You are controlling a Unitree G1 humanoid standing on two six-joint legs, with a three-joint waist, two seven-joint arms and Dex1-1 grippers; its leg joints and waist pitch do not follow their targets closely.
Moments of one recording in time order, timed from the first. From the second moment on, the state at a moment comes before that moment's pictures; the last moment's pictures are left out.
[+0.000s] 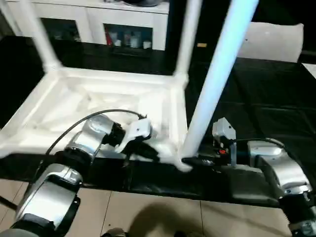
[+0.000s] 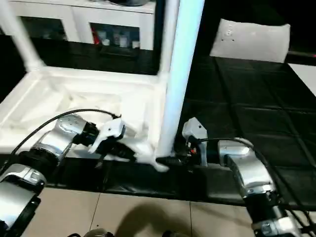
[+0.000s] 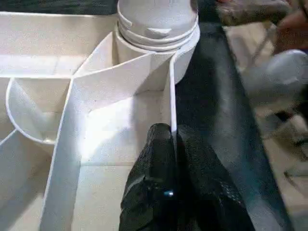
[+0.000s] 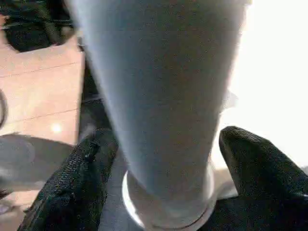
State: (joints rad) left arm -0.76 0.35 -0.35 0.85 0.03 -0.13 -1.53; right arm -0.36 -0.48 0.16 0.22 0.23 0.24 1.28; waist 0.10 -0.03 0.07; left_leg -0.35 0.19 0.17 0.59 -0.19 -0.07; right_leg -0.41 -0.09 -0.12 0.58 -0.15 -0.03
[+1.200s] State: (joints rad) left arm -0.83 0.31 -0.36 0.95 0.03 -0.02 -1.28; right arm -0.35 -0.29 0.07 0.24 0.19 0.36 0.92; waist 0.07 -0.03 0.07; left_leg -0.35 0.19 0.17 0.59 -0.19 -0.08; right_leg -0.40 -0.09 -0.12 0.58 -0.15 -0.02
